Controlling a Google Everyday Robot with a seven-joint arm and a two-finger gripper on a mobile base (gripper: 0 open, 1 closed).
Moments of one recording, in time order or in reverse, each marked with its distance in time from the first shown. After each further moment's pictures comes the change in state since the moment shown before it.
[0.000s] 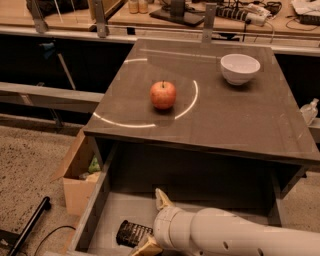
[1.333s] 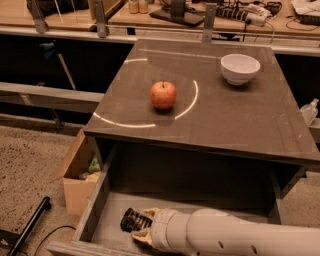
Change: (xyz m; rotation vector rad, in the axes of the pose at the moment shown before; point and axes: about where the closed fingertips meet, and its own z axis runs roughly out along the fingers) arm 0.007 0.008 0.008 -0.027 0.020 -0.016
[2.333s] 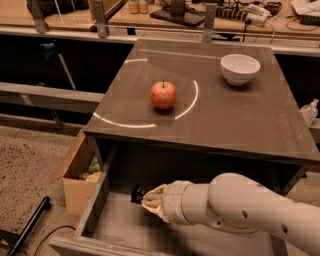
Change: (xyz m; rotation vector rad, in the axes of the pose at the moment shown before) arm -0.050 -0.045 -0.058 -0.028 -0.055 -0.032
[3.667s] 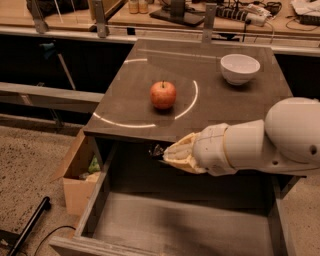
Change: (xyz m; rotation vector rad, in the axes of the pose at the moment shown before) arm -0.074 -0.077 -0.121 -0.014 -0.060 -0.049
